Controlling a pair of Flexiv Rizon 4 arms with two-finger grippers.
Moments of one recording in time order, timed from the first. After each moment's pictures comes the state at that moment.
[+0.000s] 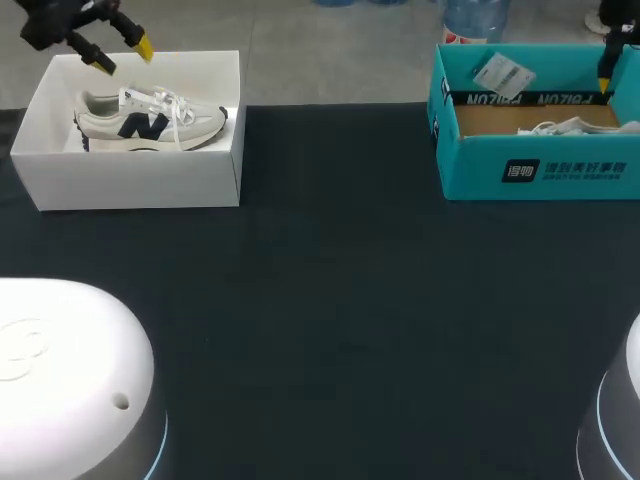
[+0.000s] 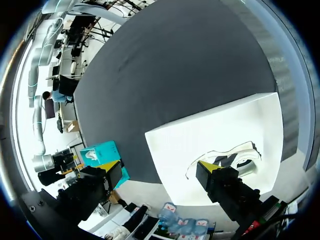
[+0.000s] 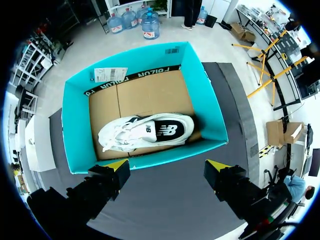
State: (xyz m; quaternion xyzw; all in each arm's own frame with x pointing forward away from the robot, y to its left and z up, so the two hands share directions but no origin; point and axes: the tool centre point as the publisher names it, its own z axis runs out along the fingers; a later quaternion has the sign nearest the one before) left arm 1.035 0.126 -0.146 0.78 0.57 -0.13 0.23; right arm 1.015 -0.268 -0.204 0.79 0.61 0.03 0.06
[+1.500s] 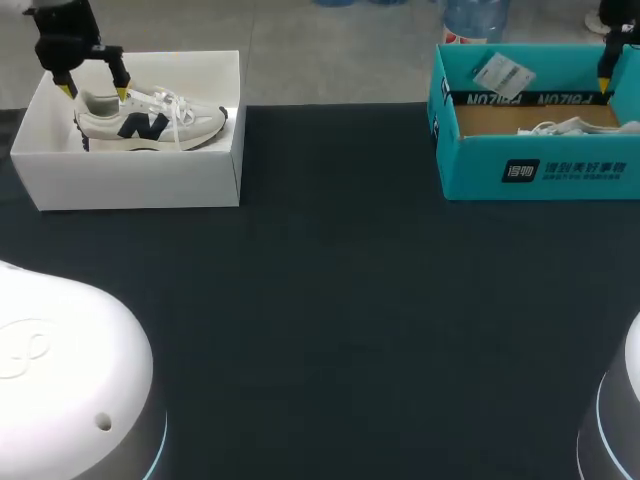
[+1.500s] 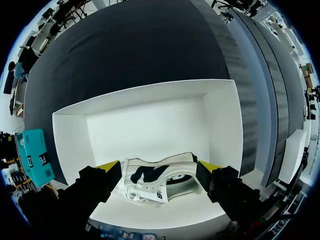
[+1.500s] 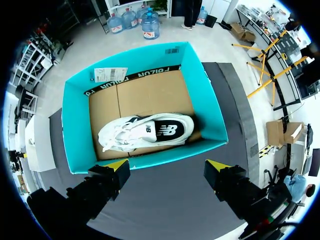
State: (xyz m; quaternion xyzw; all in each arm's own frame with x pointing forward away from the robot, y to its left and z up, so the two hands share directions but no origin) left arm 1.112 0.225 -0.259 0.75 0.67 0.00 0.03; right arm 1.015 -0.268 -0.204 0.79 0.61 0.03 0.06
